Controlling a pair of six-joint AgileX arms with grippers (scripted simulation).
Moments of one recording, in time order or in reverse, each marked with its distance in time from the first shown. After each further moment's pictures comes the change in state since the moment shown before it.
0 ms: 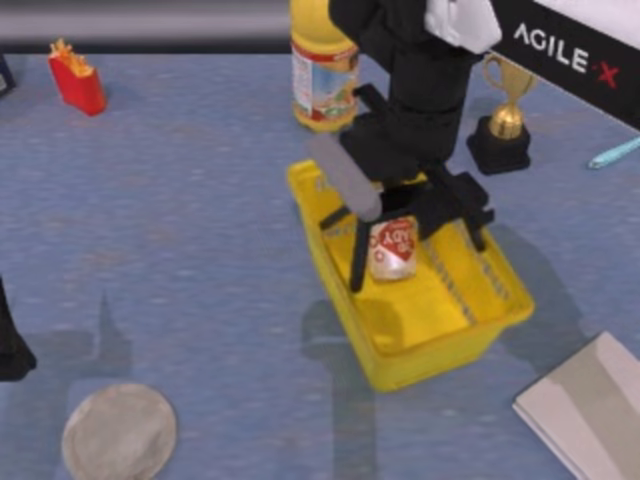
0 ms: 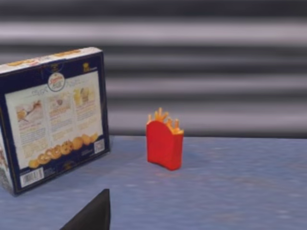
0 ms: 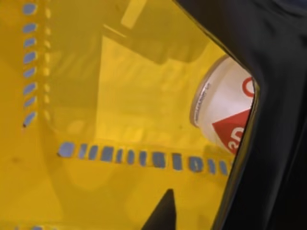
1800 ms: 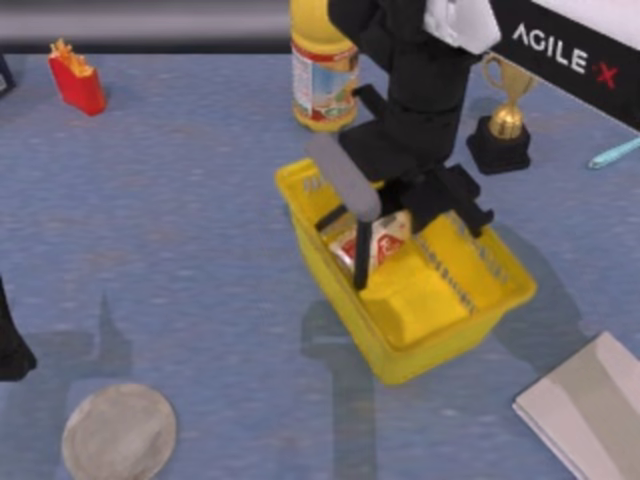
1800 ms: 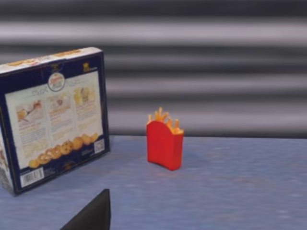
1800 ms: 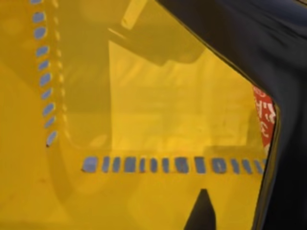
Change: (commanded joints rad) left arm 0.000 0.000 0.000 0.000 0.000 0.000; right arm 0.000 0.000 0.000 0.000 0.000 0.000
